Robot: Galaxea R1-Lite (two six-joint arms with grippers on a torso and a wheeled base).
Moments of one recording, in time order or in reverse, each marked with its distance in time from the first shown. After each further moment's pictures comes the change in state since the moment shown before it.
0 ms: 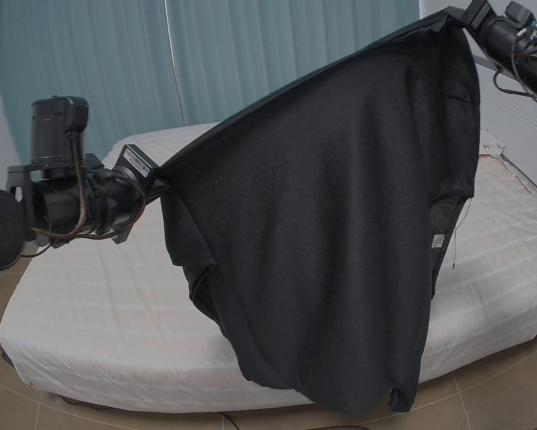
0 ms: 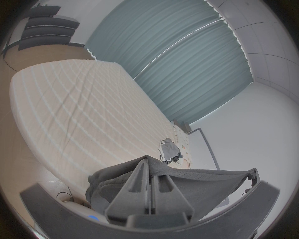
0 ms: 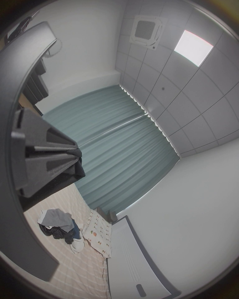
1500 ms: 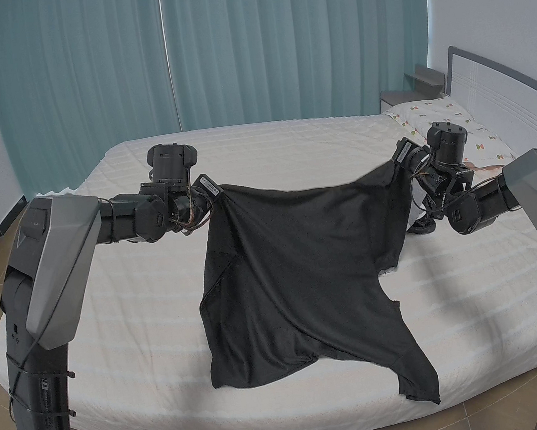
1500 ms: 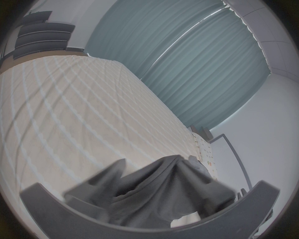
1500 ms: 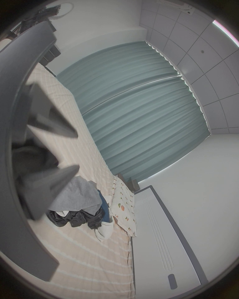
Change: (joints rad) left arm 0.064 0.752 -0.671 -0.022 0.046 0.079; right arm -0.080 0.688 -0.090 -0.255 -0.156 0.000
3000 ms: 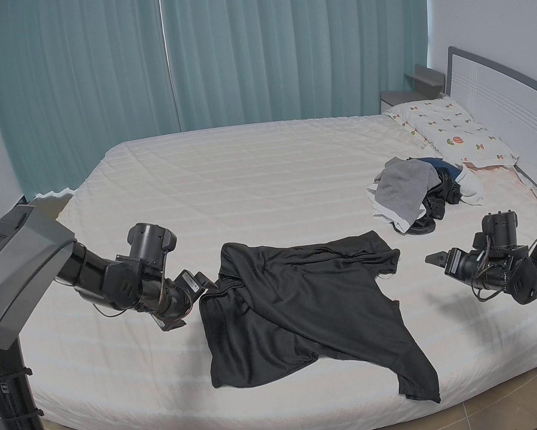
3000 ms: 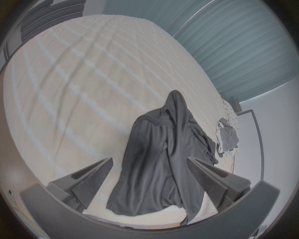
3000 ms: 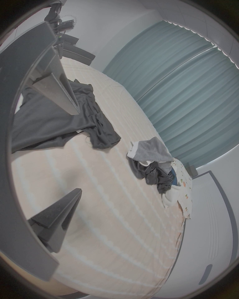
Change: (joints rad) left arm 0.049 -0.206 0.710 -0.037 -0.195 -0.037; right arm -0.174 -0.210 0.821 -0.011 0.392 0.030
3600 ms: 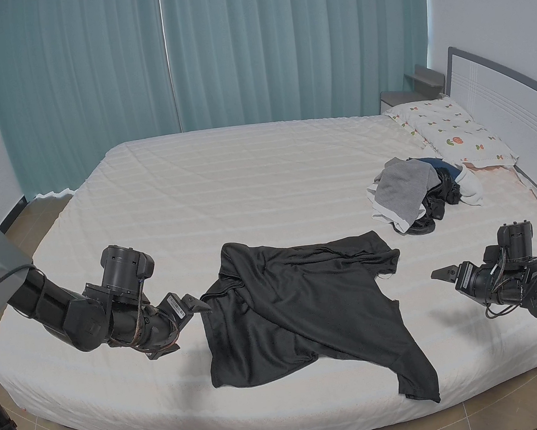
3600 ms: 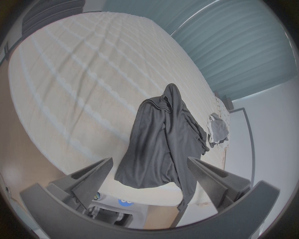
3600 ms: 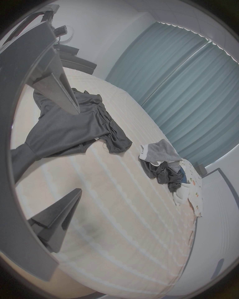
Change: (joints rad) left arm -0.034 -0.232 0.380 -0.173 -0.053 -0.034; right arm -0.010 -0.124 0.180 -0.004 0.104 0.044
